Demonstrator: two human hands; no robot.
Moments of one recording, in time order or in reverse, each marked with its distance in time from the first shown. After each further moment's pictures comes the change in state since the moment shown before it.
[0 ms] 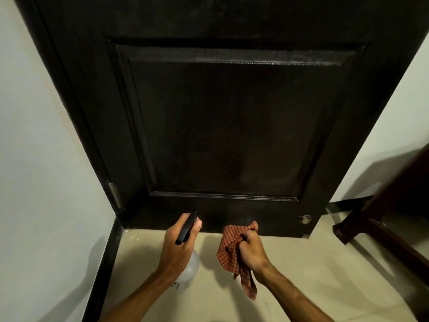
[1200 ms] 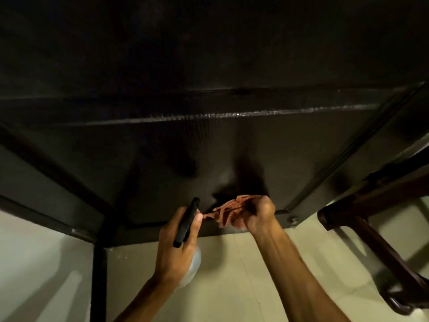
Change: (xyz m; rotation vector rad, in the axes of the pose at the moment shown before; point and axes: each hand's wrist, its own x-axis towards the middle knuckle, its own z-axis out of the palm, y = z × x) left_hand 0.165 0.102 0.015 0.002 -0.088 -0.105; right_hand 0.158 -0.165 -0.070 1.057 0.257 0.579
